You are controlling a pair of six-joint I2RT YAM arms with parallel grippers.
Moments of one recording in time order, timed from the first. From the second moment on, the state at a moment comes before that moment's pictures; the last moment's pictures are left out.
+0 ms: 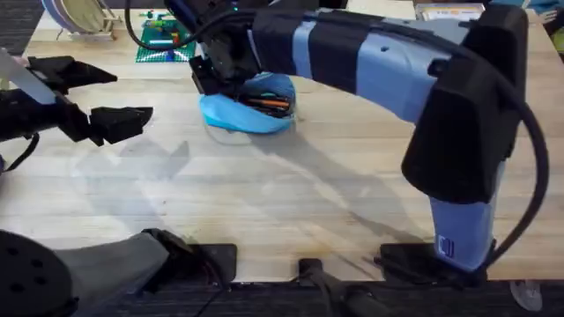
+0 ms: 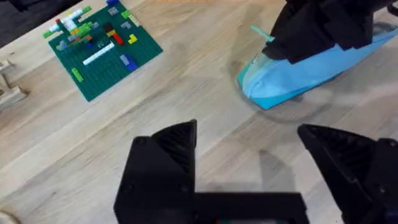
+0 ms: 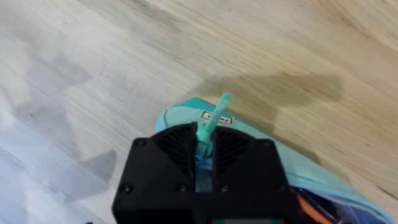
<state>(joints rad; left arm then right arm) 0.85 1.40 1.05 -1.05 1.00 1.42 0.87 2.22 1.94 -0.66 0.11 0.36</state>
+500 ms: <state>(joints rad) 0.85 1.40 1.05 -1.05 1.00 1.42 0.87 2.22 1.95 -0.66 0.11 0.36</state>
